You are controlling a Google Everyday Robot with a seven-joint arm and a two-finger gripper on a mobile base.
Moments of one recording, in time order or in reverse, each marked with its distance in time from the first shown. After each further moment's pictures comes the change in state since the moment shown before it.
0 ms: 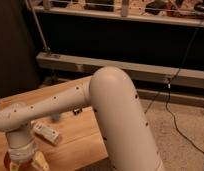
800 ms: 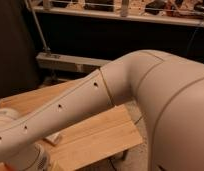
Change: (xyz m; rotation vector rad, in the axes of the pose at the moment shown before) arm -0.057 0.104 -0.038 -0.045 0.356 0.399
